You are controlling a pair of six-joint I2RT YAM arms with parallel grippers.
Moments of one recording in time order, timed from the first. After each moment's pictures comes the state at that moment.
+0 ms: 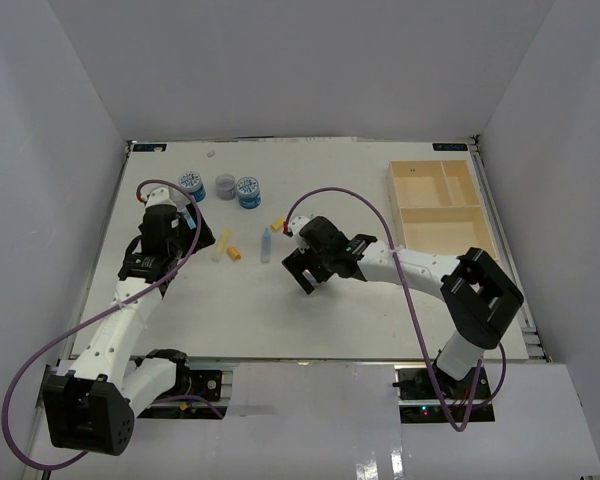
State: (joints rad) left arm -0.13 0.99 0.76 -0.36 -0.16 -0.43; right arm 0.91 1.65 1.07 -0.33 0.07 0.02
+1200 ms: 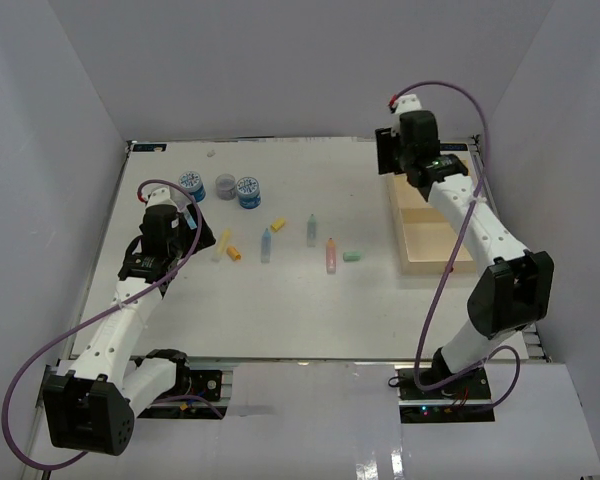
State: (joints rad) left arm -0.13 0.99 0.76 -0.36 -0.16 -0.41; right arm 0.40 1.62 1.50 -0.42 0.20 -0.04
